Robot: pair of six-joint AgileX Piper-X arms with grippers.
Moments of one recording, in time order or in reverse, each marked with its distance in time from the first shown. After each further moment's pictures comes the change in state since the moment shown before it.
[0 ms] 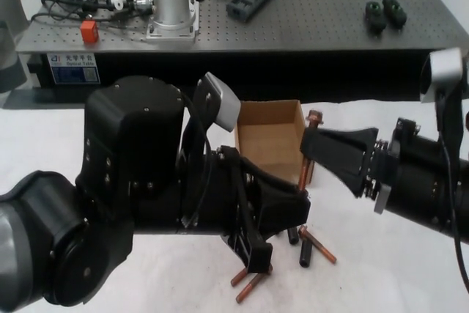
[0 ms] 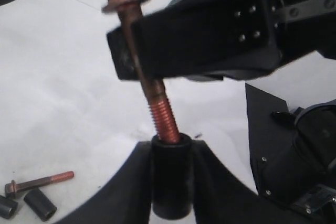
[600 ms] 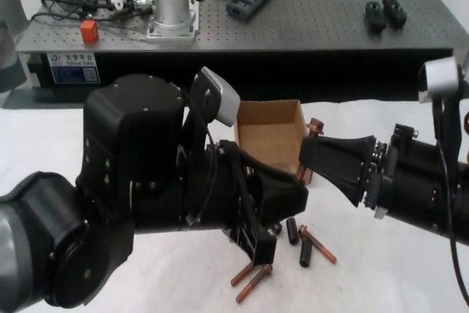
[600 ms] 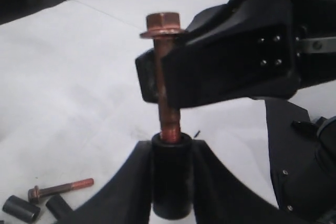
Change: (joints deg) left arm -0.1 0.0 0.0 -0.7 -4.1 0.0; right arm 0.5 0.0 0.0 1.5 -2.0 -11.2
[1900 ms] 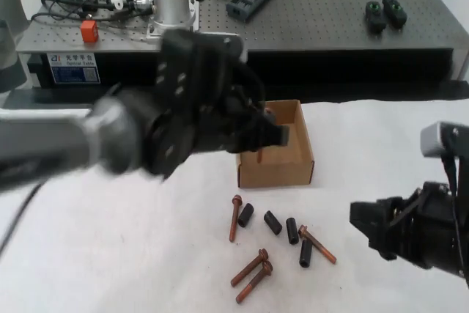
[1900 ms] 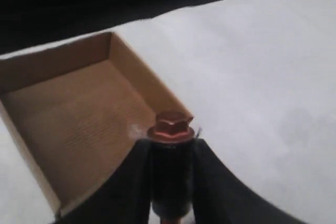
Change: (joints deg) left arm 5.0 20.3 -20.2 9.5 -22.8 -4.0; right arm -6.4 -8.6 0.0 35.4 23.7 -13.1
